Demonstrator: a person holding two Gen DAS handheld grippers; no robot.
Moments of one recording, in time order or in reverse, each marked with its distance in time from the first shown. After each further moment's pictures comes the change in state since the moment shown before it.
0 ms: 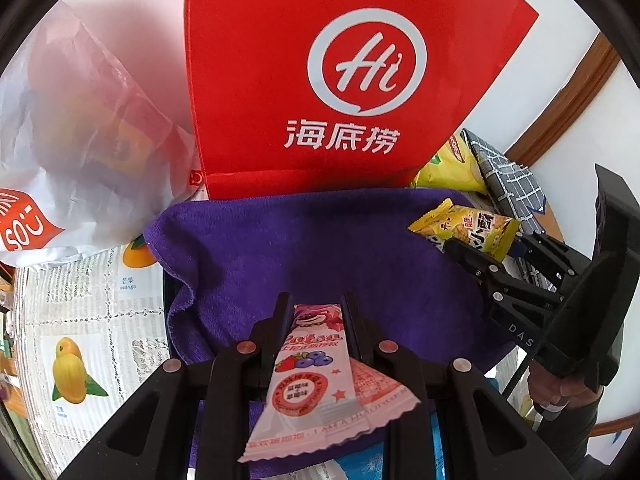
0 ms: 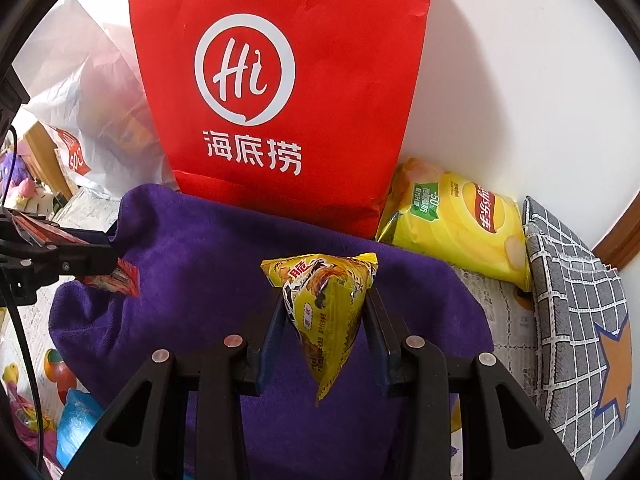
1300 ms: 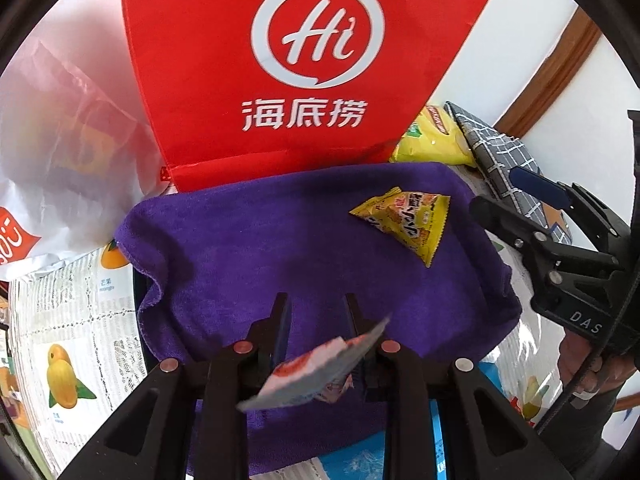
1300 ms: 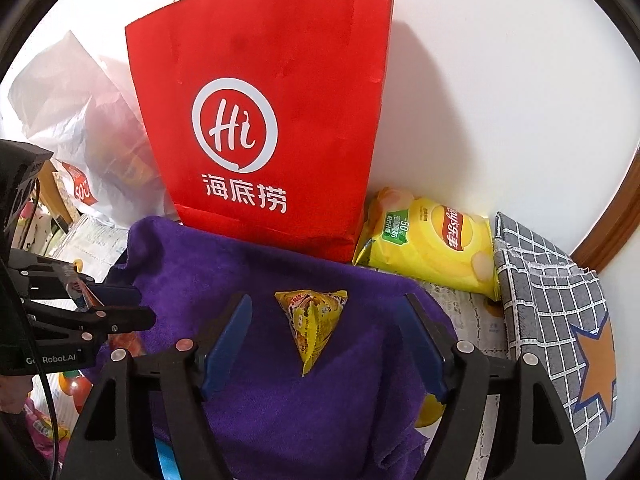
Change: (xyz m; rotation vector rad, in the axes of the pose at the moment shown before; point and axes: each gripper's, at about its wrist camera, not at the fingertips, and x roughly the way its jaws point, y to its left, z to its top) left arm 0.012 -0.023 -0.006 0.079 0.038 -0.009; right arm -0.041 -0.010 0.008 0.036 -0.078 -0.031
